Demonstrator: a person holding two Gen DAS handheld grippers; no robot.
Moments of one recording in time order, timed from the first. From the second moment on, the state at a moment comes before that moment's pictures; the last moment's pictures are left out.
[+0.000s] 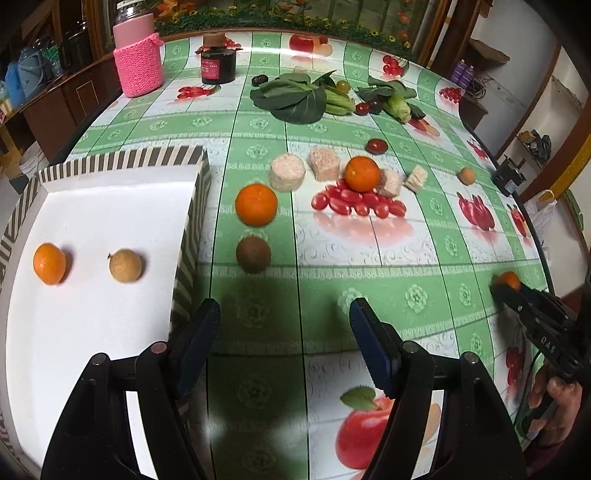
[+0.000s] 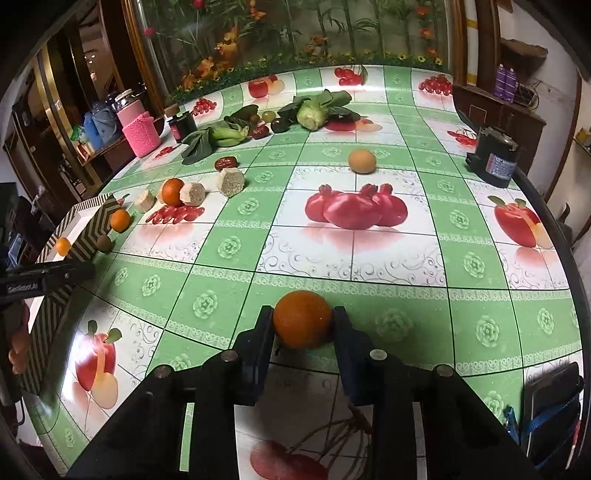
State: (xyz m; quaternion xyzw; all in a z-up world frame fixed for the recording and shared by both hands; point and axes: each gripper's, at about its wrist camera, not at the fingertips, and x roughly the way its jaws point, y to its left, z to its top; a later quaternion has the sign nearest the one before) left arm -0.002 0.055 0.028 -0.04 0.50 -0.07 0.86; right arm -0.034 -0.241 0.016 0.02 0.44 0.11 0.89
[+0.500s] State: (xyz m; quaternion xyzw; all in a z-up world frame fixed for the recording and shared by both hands) left arm 0.030 0.045 0.017 0.02 0.50 -0.06 0.86; right arm -0.029 -0.238 0.017 0.03 0.43 0.13 0.89
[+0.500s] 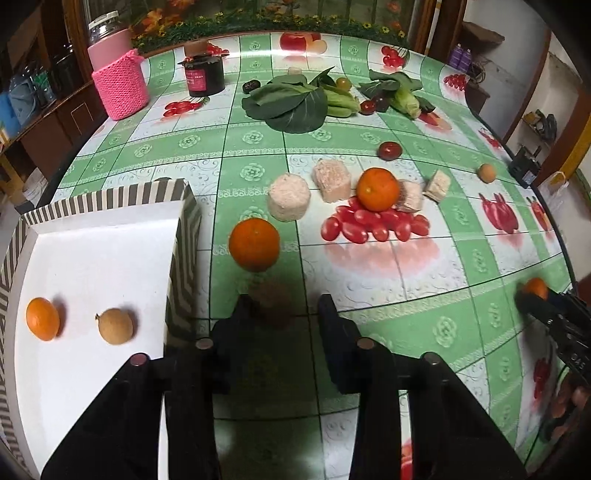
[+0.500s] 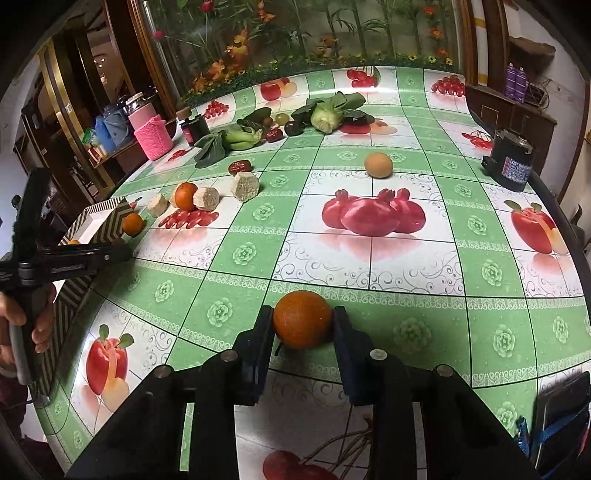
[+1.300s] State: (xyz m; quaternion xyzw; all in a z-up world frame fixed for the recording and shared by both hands) left arm -0.024 0.080 0.063 -0.02 0.46 -0.09 0.88; right arm -0.045 -0.150 0.045 0.03 0.42 0.22 0.88
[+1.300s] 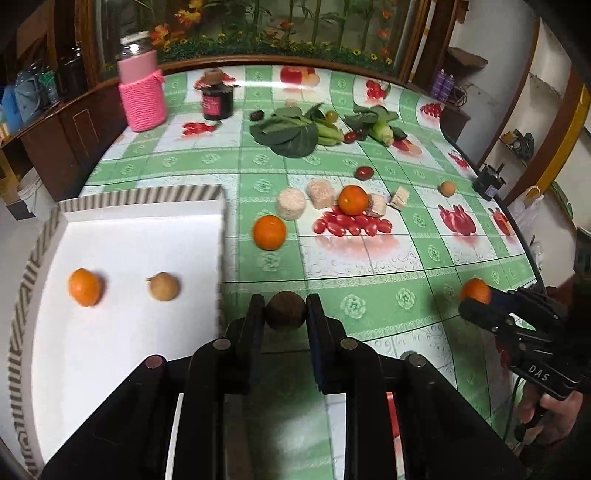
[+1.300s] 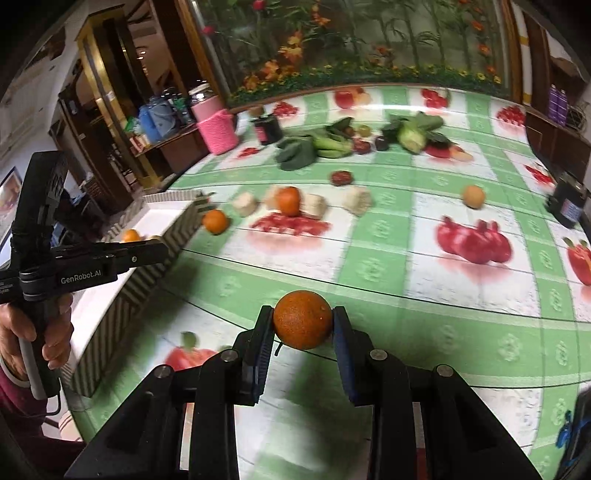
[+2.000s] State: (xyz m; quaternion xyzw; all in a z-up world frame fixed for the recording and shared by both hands) left arm -0.050 0.192 0.058 -0.04 0.46 0.00 0.89; right arm -0.042 -0.001 0.067 -0.02 0.40 0.33 0.86
